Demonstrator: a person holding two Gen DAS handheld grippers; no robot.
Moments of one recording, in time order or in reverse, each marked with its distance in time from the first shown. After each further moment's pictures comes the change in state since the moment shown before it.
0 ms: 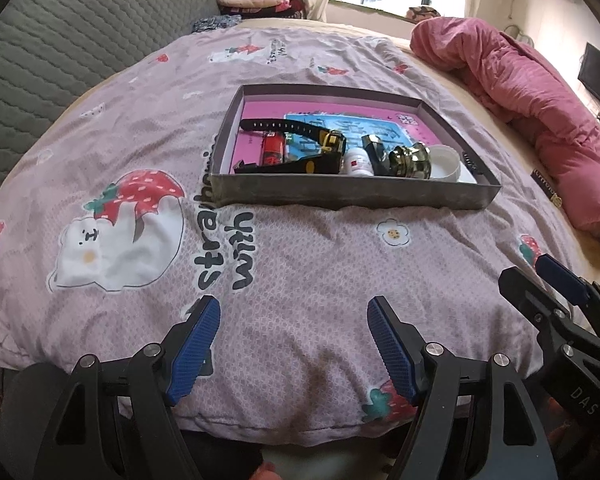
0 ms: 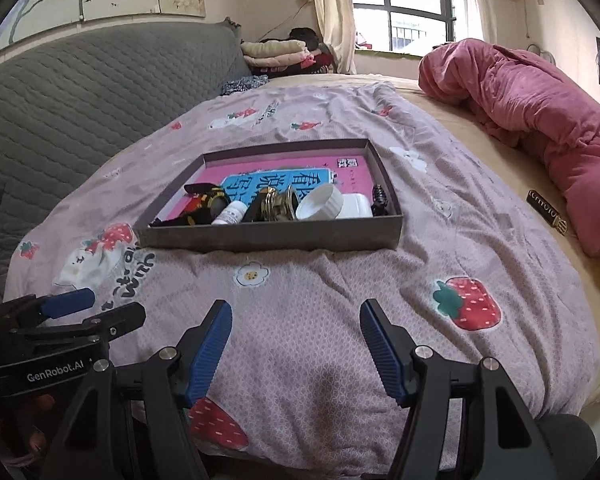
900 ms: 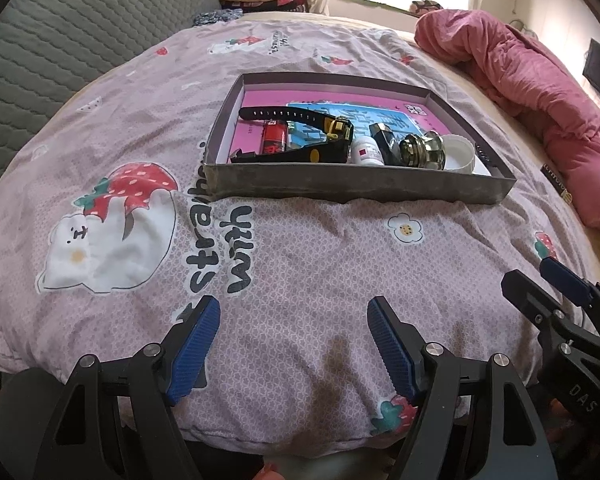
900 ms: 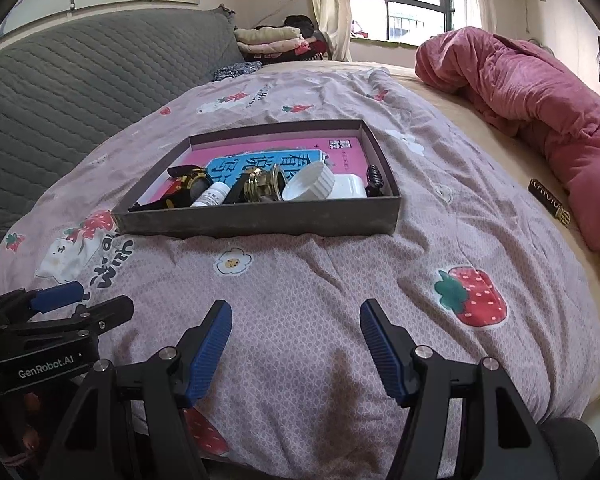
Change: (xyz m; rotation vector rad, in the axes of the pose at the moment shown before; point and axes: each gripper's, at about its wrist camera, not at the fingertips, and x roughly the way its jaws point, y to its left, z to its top) left arm 0.020 -0.002 0.002 0.005 0.020 0.017; right arm 0.021 -0.007 -0.003 0.005 0.043 -0.027
